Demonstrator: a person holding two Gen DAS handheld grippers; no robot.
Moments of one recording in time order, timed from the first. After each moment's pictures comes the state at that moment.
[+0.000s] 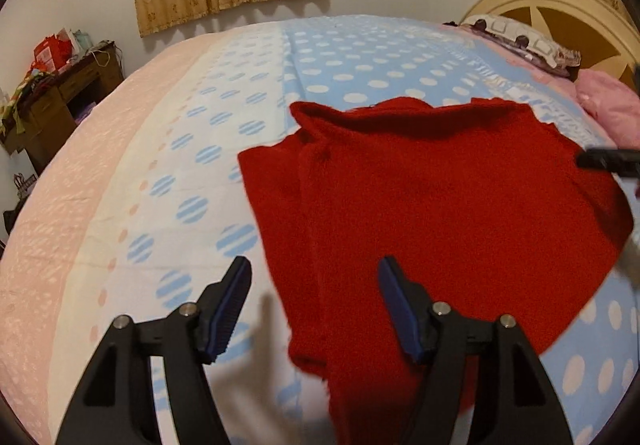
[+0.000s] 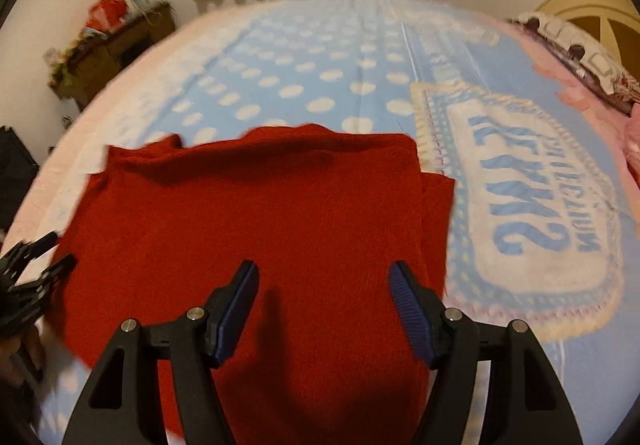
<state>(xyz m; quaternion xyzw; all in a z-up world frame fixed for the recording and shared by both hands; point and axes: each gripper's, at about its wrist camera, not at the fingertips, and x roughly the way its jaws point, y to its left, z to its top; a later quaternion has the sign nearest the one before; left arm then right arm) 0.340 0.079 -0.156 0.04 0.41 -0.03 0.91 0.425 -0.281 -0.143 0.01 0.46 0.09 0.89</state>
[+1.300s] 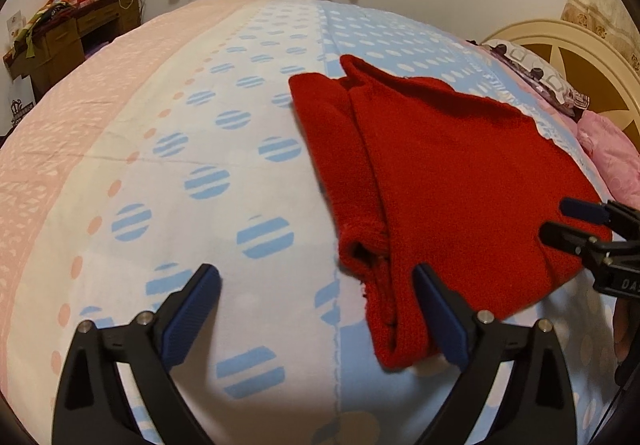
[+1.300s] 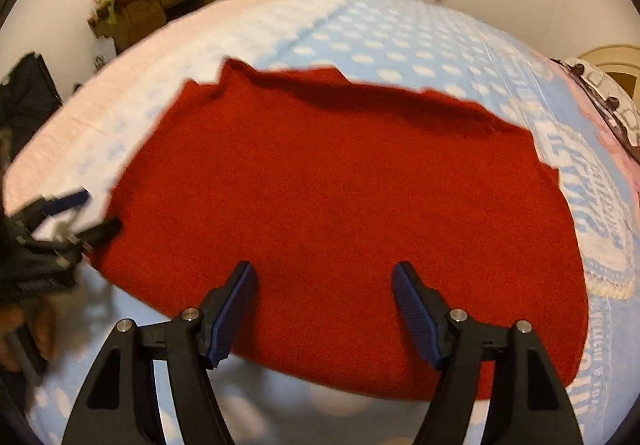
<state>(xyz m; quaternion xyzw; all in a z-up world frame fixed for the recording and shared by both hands) 0.292 0.117 -0.179 -0.06 0.43 -0.03 0.90 0.377 -0.139 -0.158 -0.07 0.46 0.13 0.88</state>
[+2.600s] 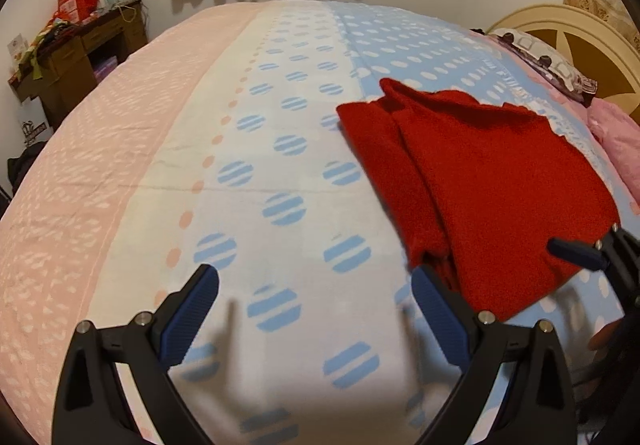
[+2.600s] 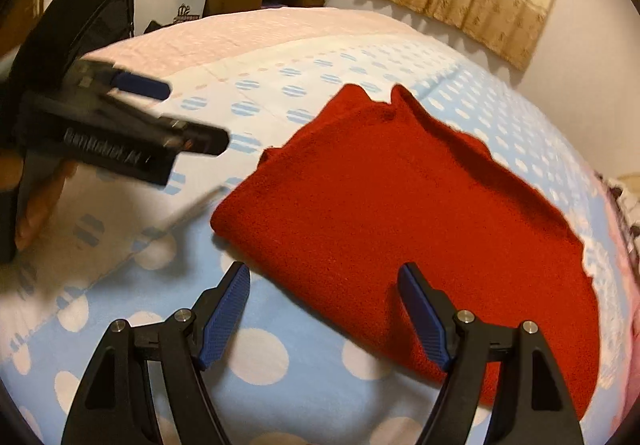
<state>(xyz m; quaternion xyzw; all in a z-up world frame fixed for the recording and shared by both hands) 0.299 0.154 -0.150 -0.02 0.44 -0.02 0.90 0.318 -0.031 -0.170 -0.24 0.38 0.23 0.87</state>
